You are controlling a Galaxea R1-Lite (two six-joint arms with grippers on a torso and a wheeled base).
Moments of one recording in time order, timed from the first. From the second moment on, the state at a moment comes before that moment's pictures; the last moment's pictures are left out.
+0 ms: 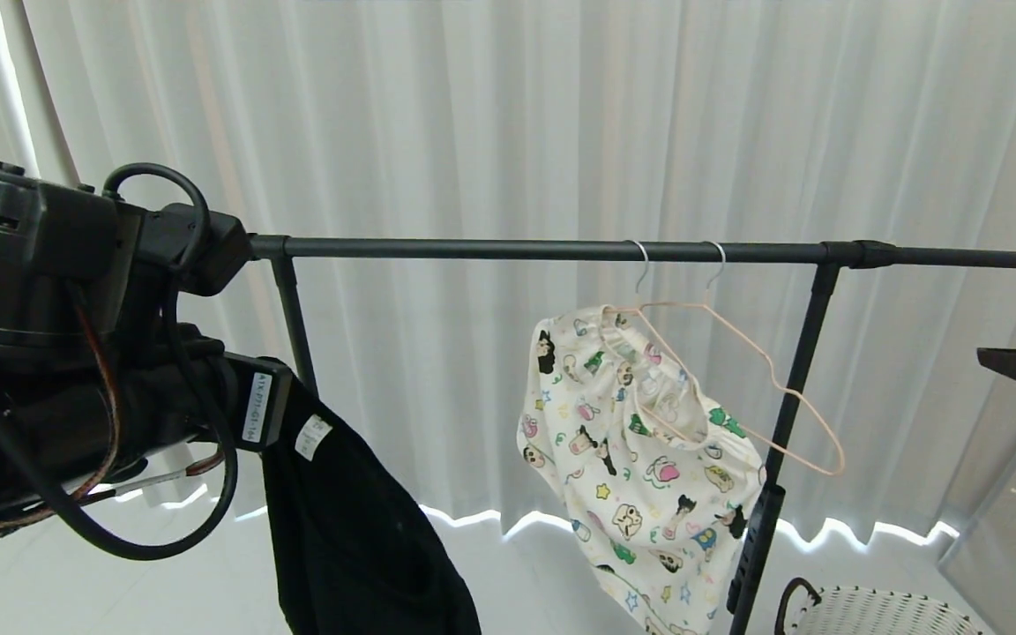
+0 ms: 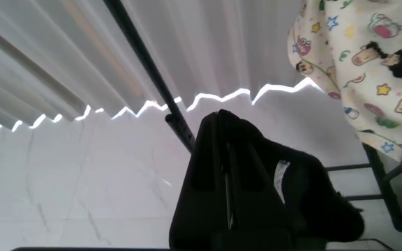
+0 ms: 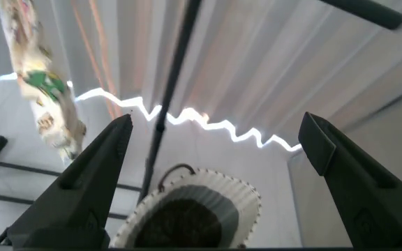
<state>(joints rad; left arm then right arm) -0.50 1.35 -0.97 0.20 0.44 0.02 0.09 1.15 -0.98 0.20 -0.01 -0.22</state>
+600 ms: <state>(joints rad) -0.50 1.34 -0.96 0.20 0.44 0.02 0.09 1.19 -0.97 0.18 -0.01 -0.22</state>
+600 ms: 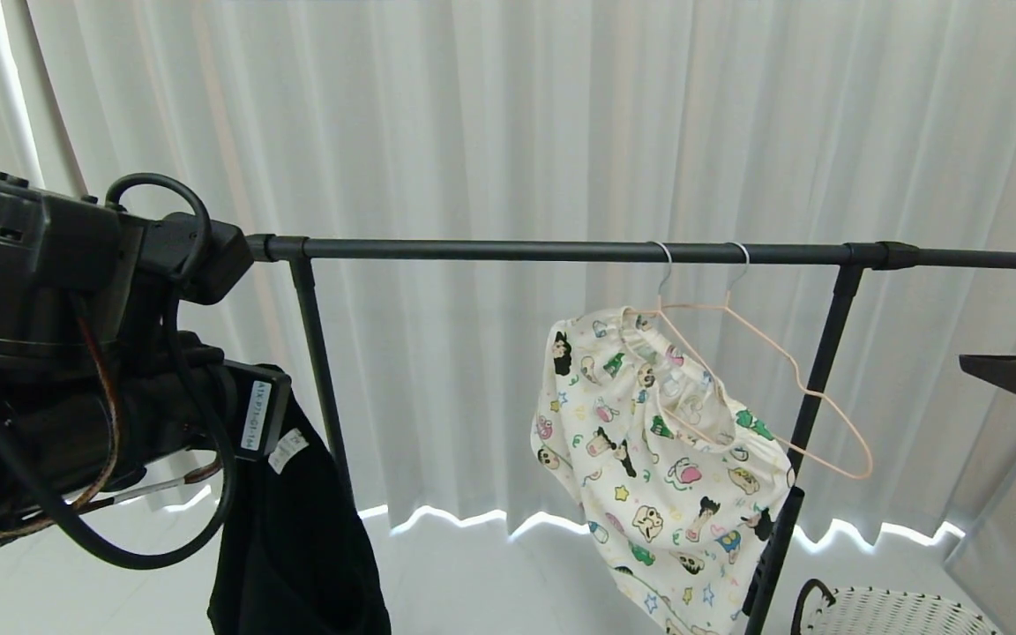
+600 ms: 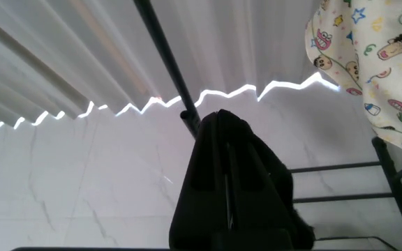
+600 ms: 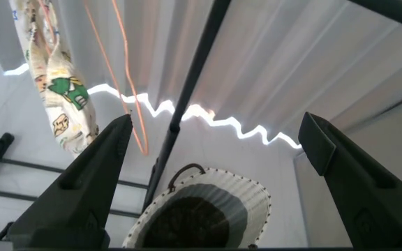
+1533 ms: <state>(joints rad) -0.50 1.33 -0.96 0.20 0.44 0.02 0.09 1.14 -0.94 0.18 -0.01 -0.22</state>
